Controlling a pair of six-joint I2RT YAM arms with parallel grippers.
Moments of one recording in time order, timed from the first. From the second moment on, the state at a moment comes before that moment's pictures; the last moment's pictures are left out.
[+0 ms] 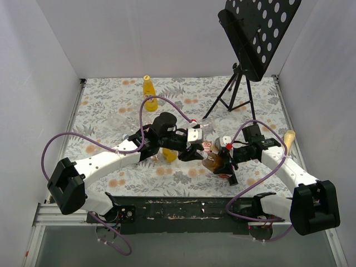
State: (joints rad) left arm -0.87 1.38 1.03 -0.09 0.71 0.34; right arm 0.27 1.16 0.66 -0.72 -1.12 -1.10
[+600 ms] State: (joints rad) left arm -0.87 1.45 1.11 -0.16 0.65 0.00; right arm 0.26 1.16 0.66 -0.74 -1.09 -1.10
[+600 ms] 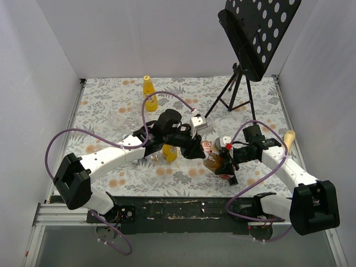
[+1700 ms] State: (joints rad) left arm -0.87 1.36 1.23 -0.26 0.42 -0.24; right arm 0.27 1.16 0.66 -0.74 -1.10 -1.10
